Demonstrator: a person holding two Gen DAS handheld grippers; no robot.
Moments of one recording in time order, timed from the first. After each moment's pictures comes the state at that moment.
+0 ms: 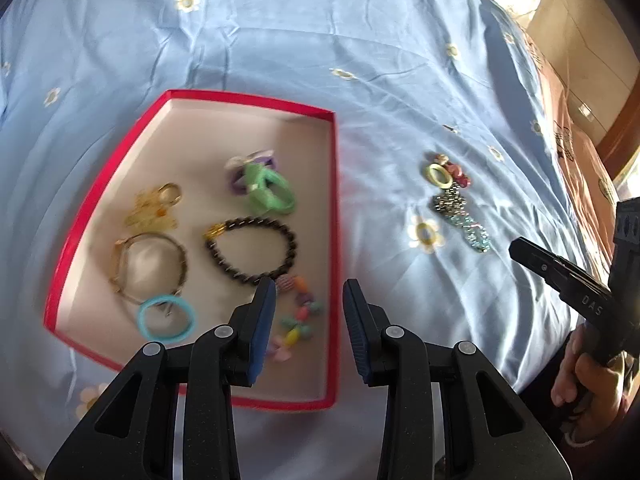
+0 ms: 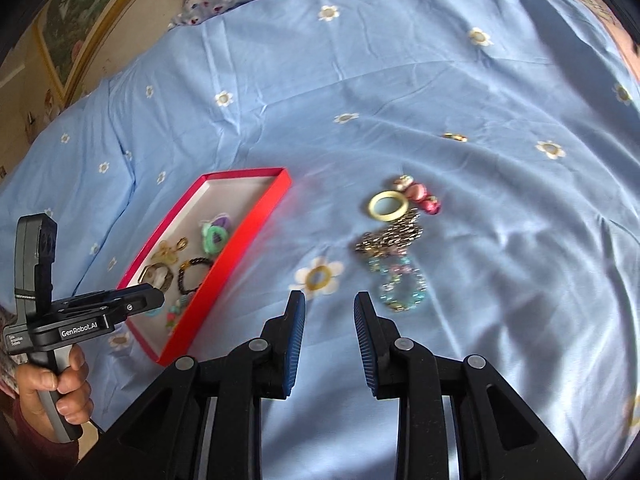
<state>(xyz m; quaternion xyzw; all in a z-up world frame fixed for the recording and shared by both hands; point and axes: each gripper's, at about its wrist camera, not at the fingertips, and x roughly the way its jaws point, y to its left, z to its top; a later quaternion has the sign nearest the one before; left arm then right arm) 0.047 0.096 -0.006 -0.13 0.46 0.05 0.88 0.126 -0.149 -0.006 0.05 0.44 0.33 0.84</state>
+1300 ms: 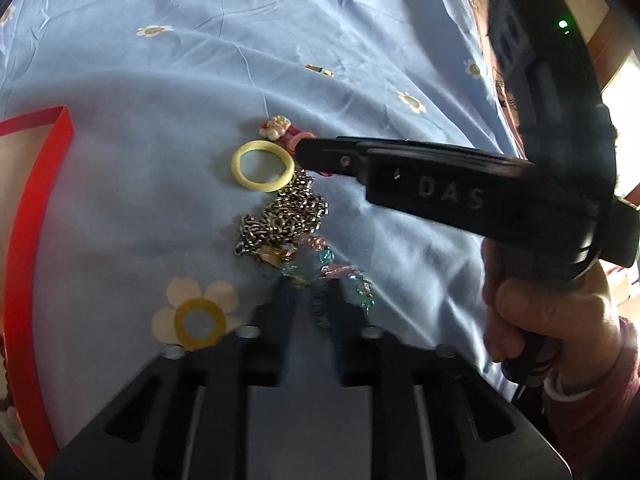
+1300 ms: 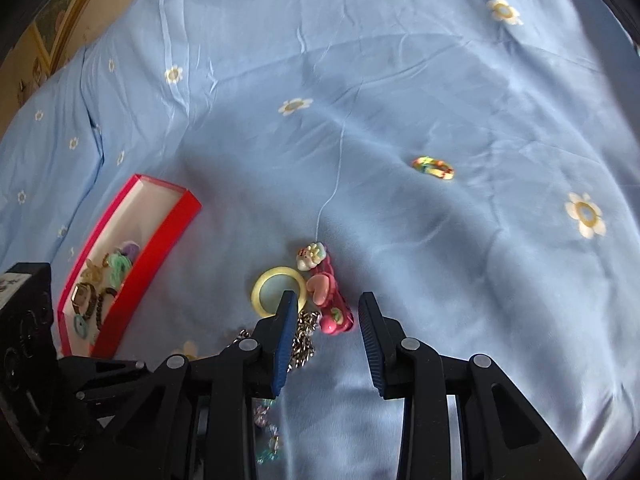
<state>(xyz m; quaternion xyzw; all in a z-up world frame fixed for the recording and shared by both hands) 0.180 -0.033 -0.062 -0.13 0.50 -0.11 0.85 0.272 -0.135 -0.048 -0.02 0.49 0.36 0.80</state>
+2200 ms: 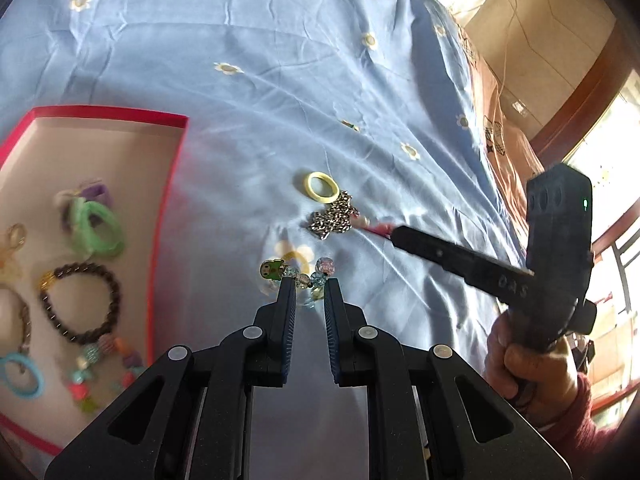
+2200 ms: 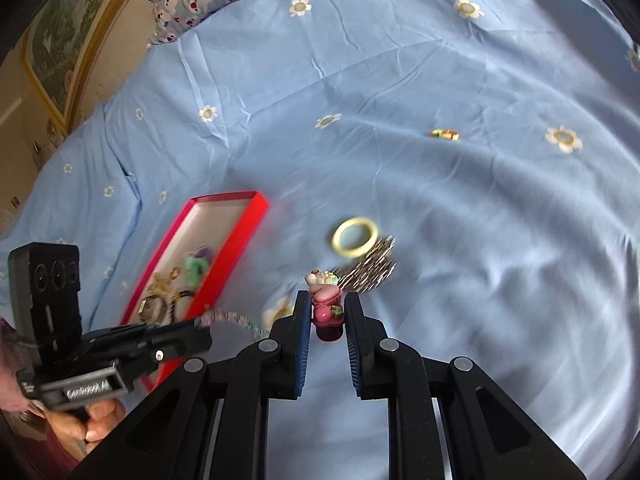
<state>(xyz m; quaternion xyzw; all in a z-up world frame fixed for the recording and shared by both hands) 0.108 0.038 -0.013 -0.17 0.44 -0.09 0.87 0.189 -0.164 -0.021 0.11 0.47 0.36 0.80</state>
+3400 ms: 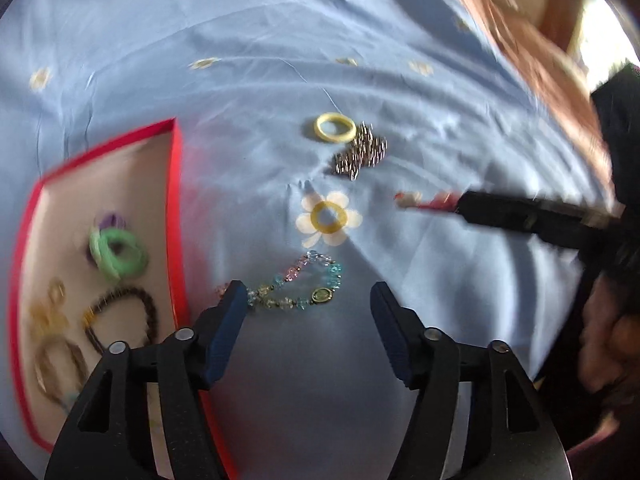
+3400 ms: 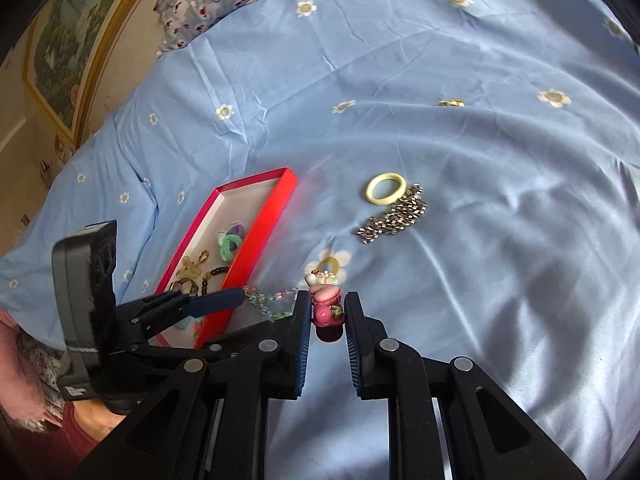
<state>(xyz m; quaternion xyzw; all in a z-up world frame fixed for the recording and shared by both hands) 0.110 -0.001 -0.042 0.06 0.50 -0.07 0.86 0.138 -0.169 -0.025 0.15 0.46 0.36 0.80</state>
